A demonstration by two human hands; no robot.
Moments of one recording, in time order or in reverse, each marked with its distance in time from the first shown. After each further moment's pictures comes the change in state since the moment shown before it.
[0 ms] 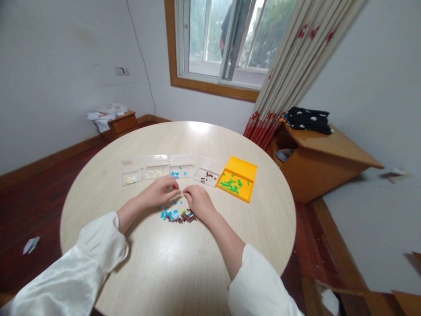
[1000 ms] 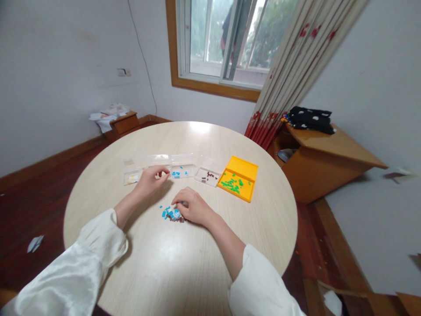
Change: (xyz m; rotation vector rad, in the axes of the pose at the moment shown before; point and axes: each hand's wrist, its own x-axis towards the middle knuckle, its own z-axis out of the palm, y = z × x) left_hand 0.002 -0.016 -0.013 0.061 0.313 -0.265; right_hand -0.007 -0.018 -0.005 0.279 -0.097 -0.271
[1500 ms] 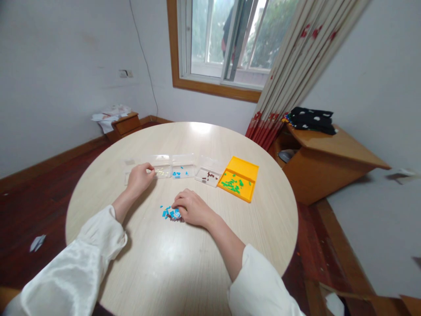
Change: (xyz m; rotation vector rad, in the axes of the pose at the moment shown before) left_hand 0.004 -0.035 -0.010 0.405 0.089 -0.326; right_hand -0.002 -0.002 -0.001 -0.167 -0.157 -0.044
